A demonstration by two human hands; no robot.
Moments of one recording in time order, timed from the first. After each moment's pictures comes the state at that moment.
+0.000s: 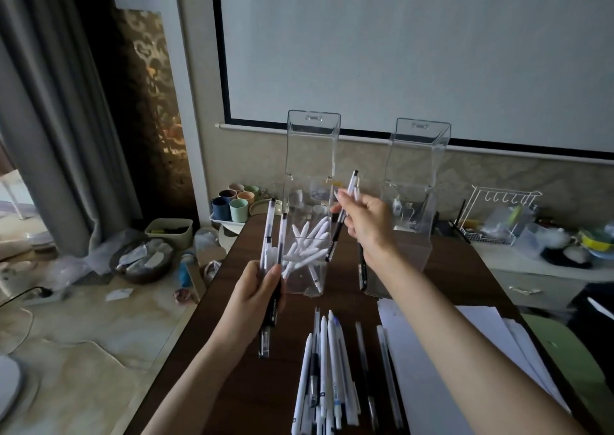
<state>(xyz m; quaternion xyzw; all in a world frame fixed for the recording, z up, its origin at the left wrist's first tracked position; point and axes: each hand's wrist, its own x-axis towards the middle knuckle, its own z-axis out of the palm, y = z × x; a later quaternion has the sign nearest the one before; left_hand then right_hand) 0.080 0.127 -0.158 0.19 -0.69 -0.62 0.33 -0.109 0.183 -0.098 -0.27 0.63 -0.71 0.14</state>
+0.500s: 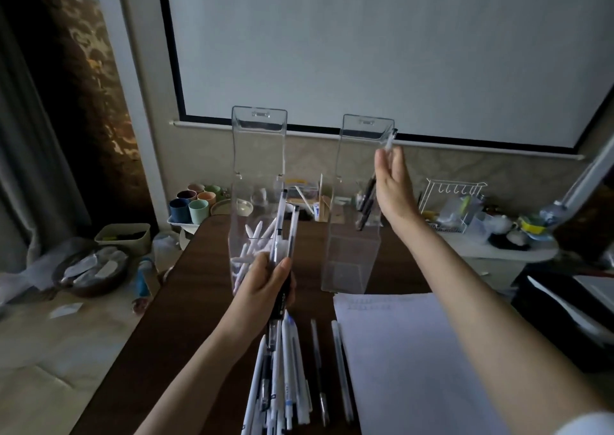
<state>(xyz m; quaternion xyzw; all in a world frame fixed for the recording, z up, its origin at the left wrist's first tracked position) 0.020 0.166 -0.150 0.13 -0.69 -0.65 0.28 -0.204 0.246 -0.065 -0.36 0.72 -0.57 -0.12</state>
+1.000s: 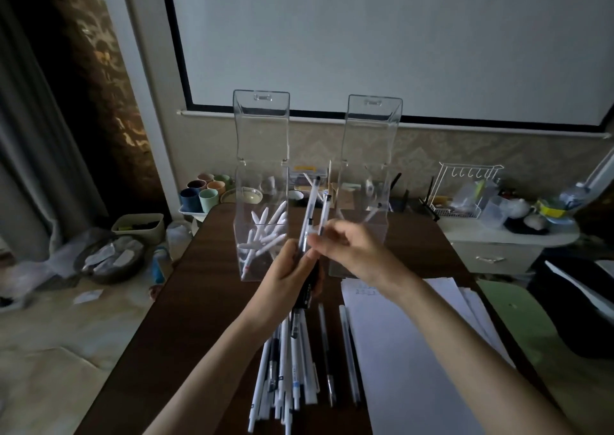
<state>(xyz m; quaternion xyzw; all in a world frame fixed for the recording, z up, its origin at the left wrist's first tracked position) 0.010 0.182 -0.150 0.06 -0.70 -0.66 0.25 -0.100 0.281 -0.106 -0.45 0.70 -0.49 0.26</state>
